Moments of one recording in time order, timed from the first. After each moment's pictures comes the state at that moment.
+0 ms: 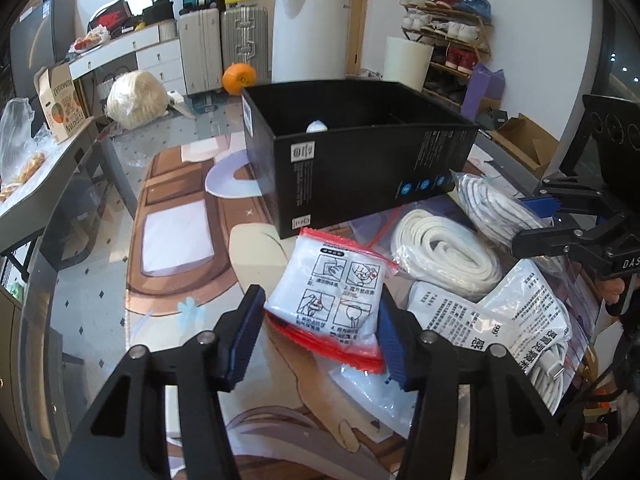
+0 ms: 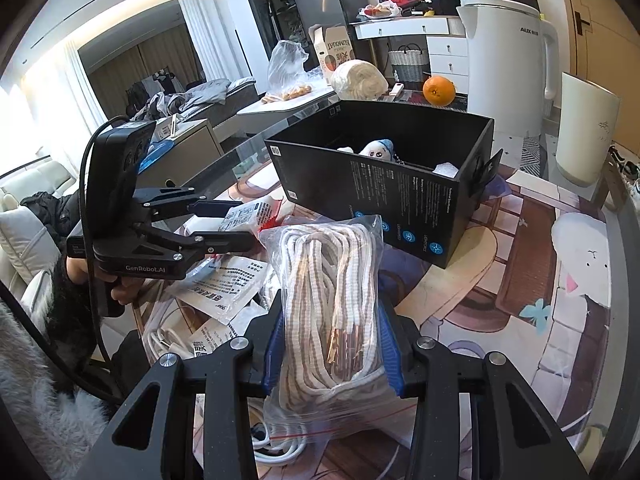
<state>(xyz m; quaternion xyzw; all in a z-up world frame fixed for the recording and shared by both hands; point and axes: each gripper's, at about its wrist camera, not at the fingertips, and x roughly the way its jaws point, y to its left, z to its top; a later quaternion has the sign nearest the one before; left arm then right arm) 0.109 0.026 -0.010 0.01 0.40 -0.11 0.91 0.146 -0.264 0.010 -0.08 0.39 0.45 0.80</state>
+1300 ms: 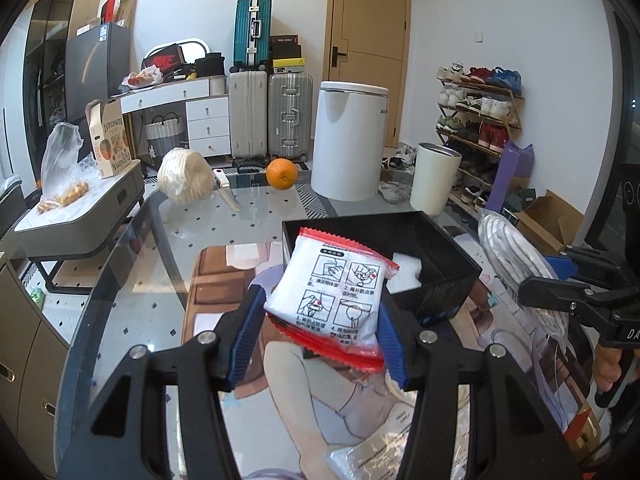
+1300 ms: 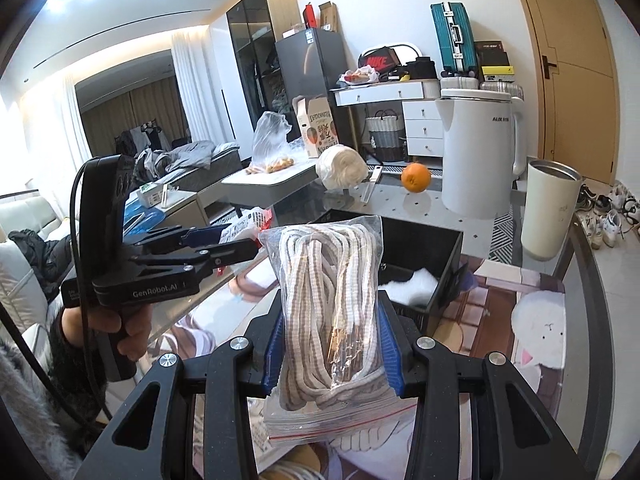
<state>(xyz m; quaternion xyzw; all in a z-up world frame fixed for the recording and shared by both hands) 0.121 0.027 0.061 -0.03 0.29 -0.03 0.96 0.143 -0.265 0.078 -0.03 0.29 0.42 0.86</state>
